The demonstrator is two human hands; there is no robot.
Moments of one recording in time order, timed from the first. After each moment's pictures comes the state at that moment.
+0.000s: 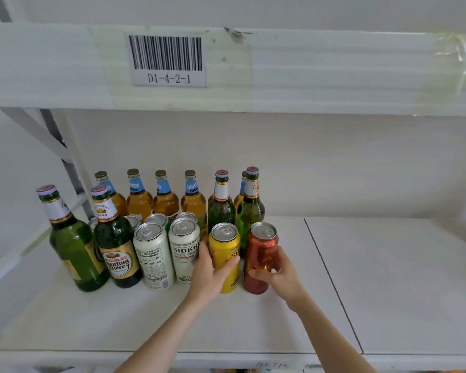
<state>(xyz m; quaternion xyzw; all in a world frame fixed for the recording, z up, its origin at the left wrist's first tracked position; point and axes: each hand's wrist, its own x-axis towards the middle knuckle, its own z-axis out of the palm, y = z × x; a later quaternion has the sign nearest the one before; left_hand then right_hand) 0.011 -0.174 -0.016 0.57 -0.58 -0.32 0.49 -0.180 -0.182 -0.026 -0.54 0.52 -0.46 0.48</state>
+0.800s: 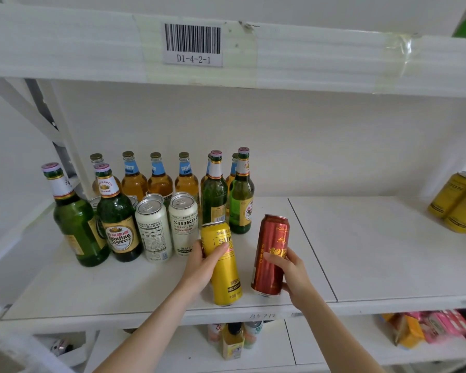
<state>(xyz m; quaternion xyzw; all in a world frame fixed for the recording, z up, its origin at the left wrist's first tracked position) 0.020 -0.118 -0.019 0.54 -0.46 -0.53 0.46 -0.197 -0.096 -0.014 -0.38 0.54 -0.49 0.57</state>
